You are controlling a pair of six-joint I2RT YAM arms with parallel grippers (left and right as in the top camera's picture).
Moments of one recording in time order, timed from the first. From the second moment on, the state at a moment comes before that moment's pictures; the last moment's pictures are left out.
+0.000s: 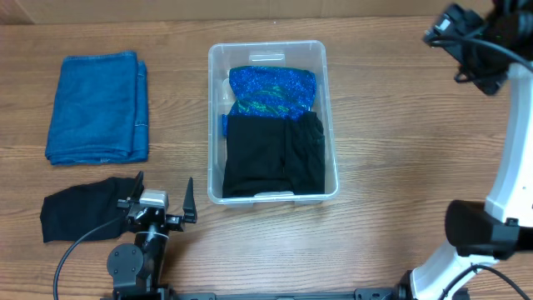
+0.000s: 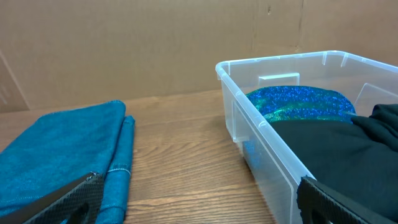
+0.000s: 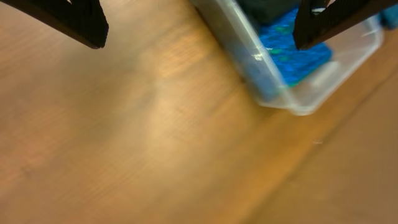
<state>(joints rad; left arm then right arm) 0.09 0.01 0.01 -0.06 0.21 0.06 -0.11 1.90 2.45 -1.64 -0.02 0.60</state>
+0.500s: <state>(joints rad) 0.09 0.01 0.01 -0.06 0.21 0.06 -0.56 1.89 2.05 -1.57 -0.05 0.70</state>
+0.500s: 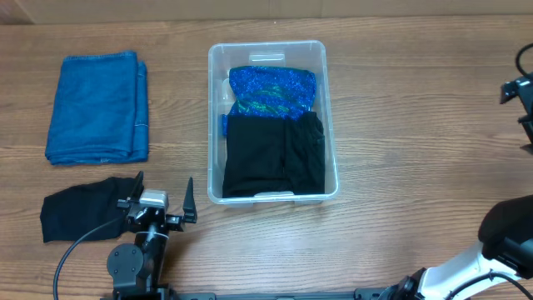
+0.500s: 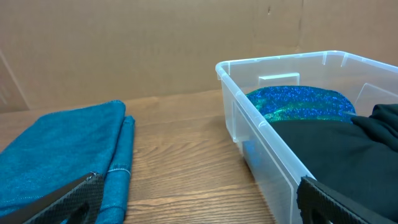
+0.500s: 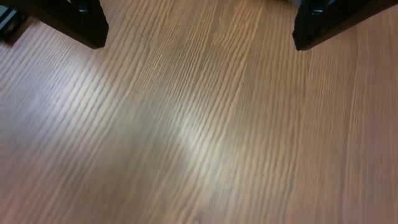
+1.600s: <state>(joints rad) 0.09 0.71 0.90 -0.78 0.44 0.16 -0.57 1.89 2.02 -1.55 -0.06 0.72</state>
